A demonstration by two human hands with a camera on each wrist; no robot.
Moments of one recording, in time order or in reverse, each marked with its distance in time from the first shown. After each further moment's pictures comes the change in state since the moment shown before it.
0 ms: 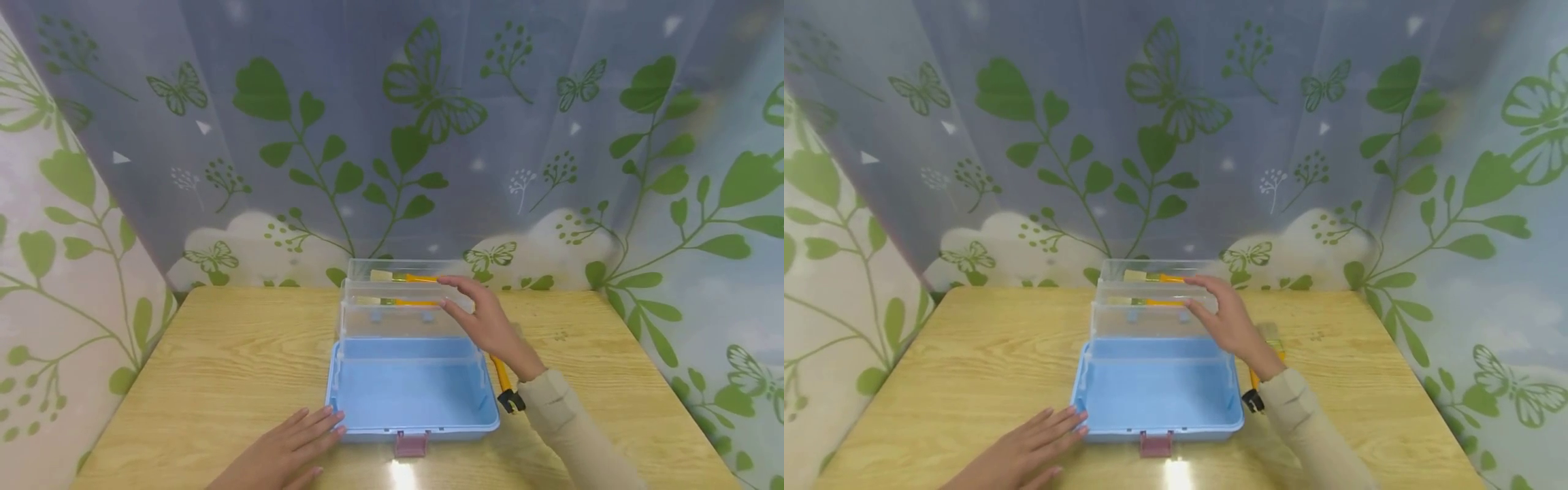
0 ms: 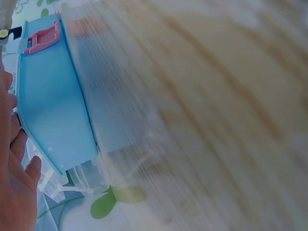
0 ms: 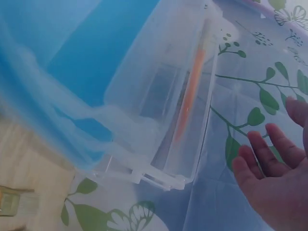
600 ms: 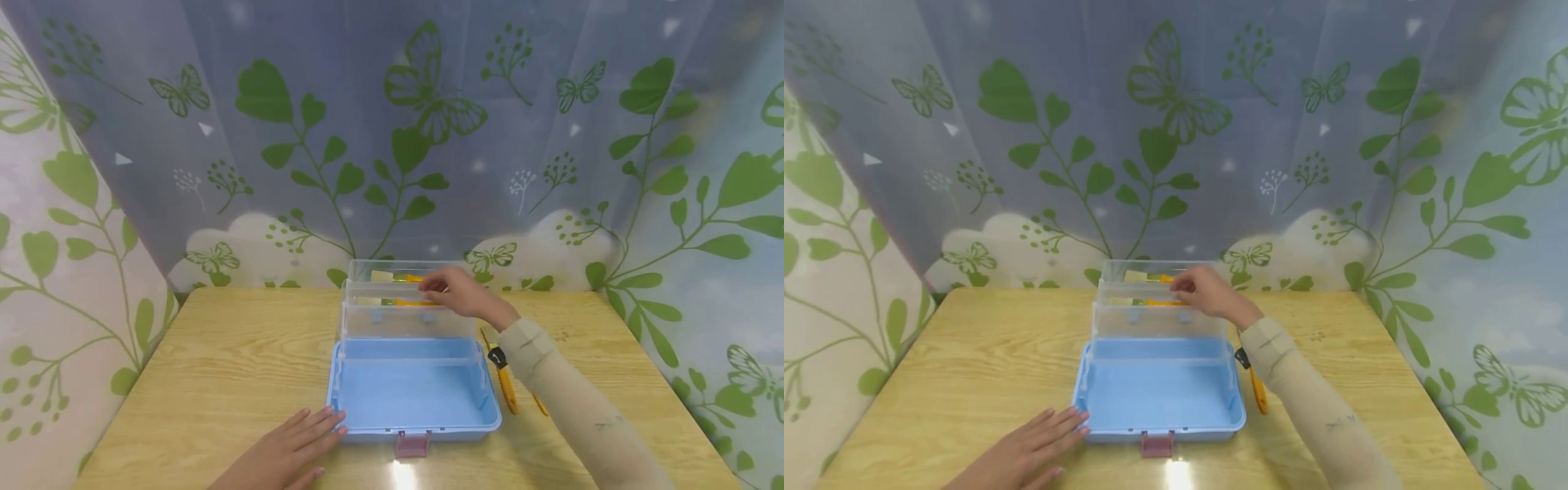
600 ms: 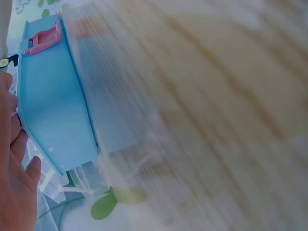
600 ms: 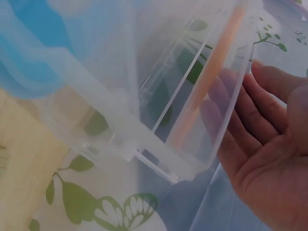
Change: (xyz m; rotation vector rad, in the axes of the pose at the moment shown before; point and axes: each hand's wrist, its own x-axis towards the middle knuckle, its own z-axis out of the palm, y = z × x) left_hand 0.001 0.000 -0.001 0.000 0.009 0.001; right_hand 0.067 0.018 0.001 -0.149 -0.399 -0.039
